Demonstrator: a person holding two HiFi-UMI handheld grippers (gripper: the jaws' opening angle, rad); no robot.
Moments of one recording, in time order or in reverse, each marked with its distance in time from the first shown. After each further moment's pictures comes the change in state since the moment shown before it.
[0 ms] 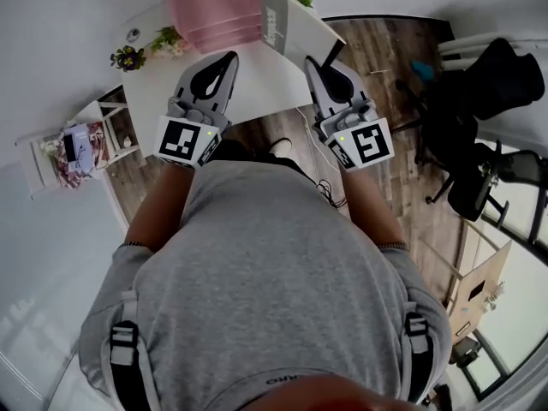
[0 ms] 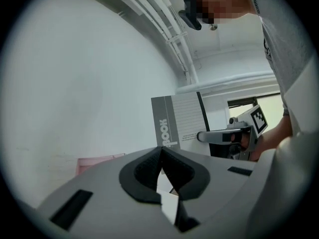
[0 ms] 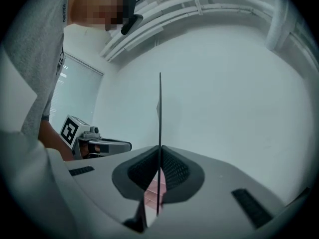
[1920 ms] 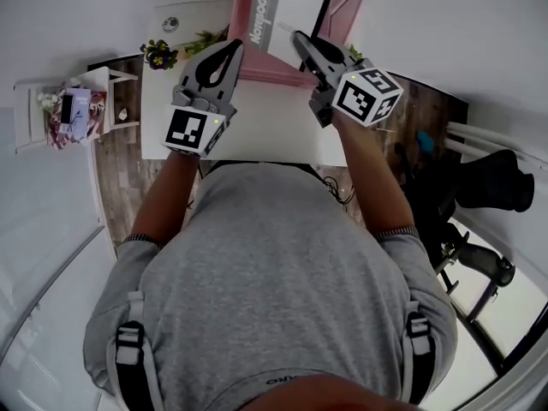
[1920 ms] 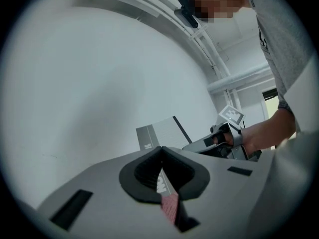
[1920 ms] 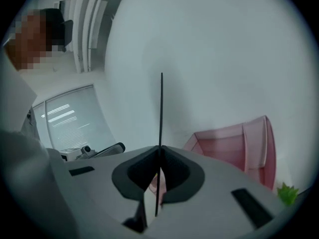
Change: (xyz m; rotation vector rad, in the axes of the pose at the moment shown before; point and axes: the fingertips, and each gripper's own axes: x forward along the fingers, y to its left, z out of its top) left arm 0.029 0.190 -0.011 0.013 -0.047 0.350; right arm 0.270 -0.029 -0.047 0.453 0.329 0.411
